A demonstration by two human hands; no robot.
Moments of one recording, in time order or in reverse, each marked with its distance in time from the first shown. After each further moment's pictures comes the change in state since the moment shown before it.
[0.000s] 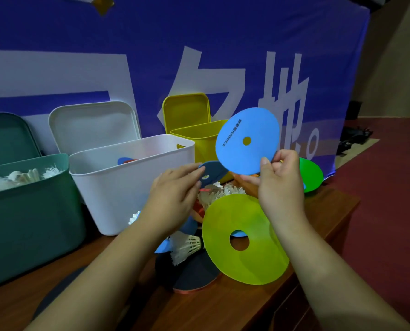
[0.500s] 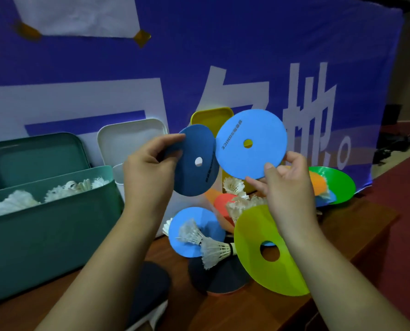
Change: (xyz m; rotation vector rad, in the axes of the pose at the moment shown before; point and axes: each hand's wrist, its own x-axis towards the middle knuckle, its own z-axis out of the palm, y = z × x) left_hand 0.006 0.031 -0.118 -0.532 0.540 -0.319; right_hand -0.024 -0.045 0.036 0.201 -0.044 0.060
